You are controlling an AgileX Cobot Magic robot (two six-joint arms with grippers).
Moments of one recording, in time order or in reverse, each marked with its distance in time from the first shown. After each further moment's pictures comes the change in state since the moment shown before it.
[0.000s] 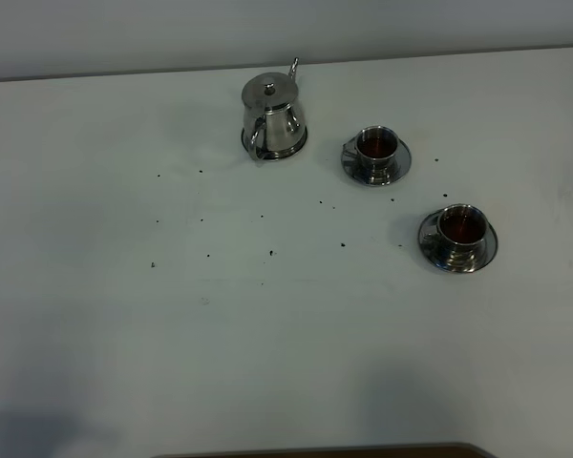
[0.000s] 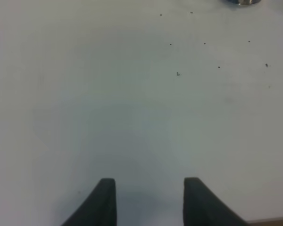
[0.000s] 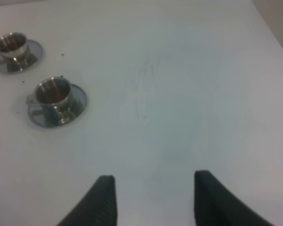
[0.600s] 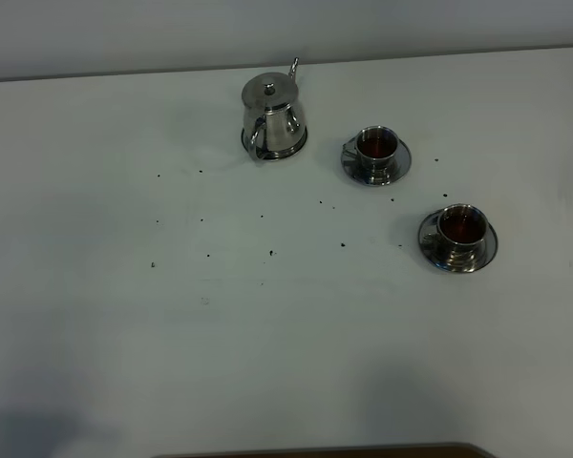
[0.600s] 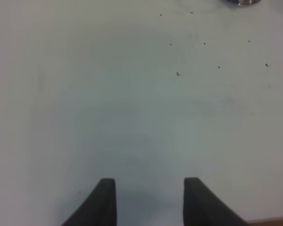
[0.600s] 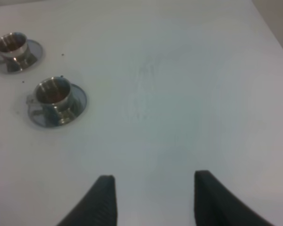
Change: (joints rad) left arm 0.000 0.000 0.000 0.000 0.000 0.000; right arm 0.000 0.000 0.000 0.000 0.000 0.000
